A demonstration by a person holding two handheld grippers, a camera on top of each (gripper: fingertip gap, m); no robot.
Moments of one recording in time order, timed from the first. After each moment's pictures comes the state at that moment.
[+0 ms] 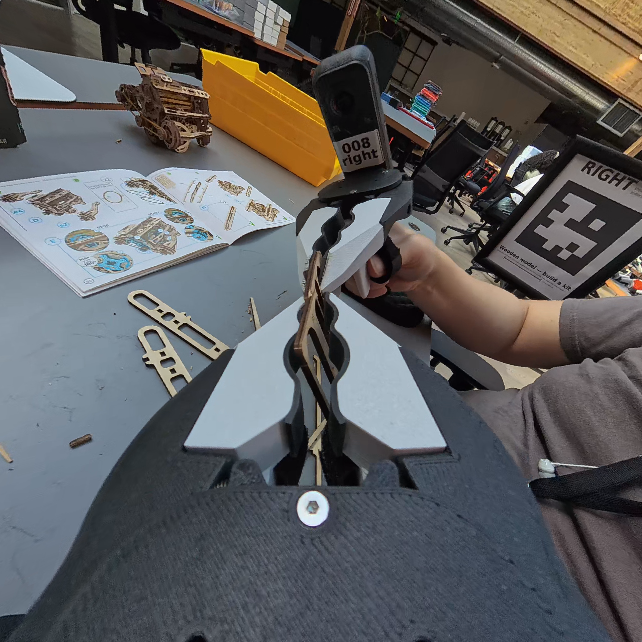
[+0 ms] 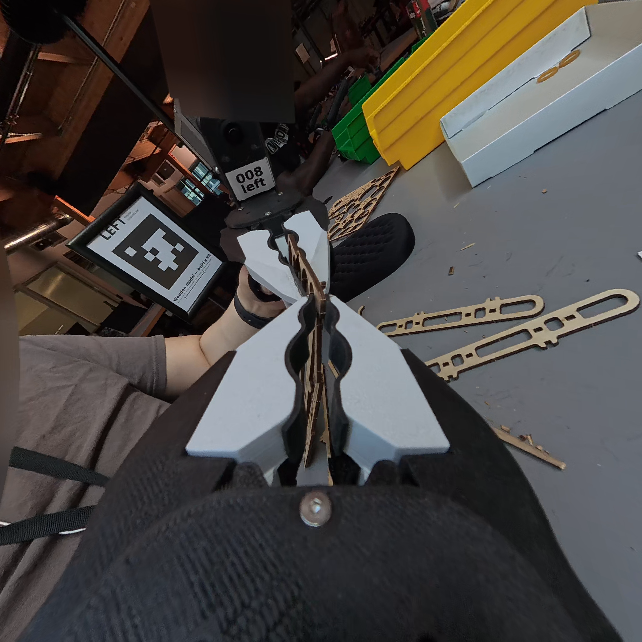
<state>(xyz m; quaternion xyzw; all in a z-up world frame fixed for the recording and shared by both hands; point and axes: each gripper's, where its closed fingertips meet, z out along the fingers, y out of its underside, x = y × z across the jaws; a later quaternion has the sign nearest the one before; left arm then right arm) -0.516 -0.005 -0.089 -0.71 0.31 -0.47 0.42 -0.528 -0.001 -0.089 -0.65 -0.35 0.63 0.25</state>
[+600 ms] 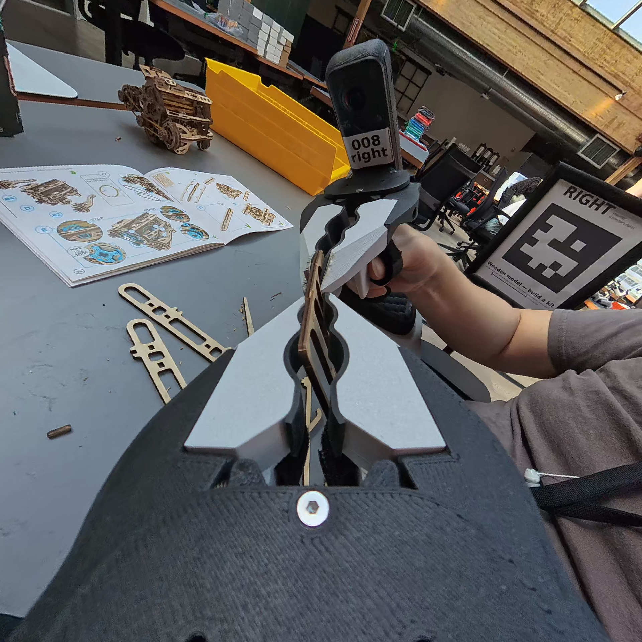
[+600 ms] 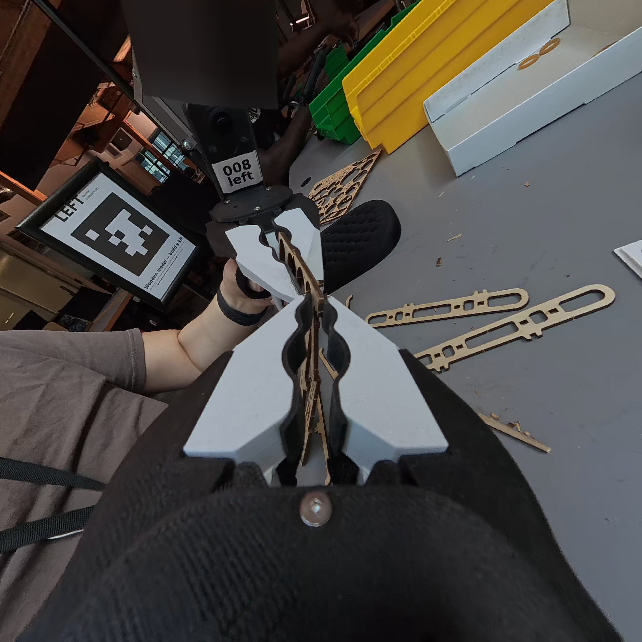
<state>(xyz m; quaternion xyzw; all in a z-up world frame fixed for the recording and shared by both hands) -0.518 -0.008 -0.089 -0.70 0.29 -0.49 0.43 -0.529 -0.003 -0.091 -0.68 -0.37 0.58 0.25</state>
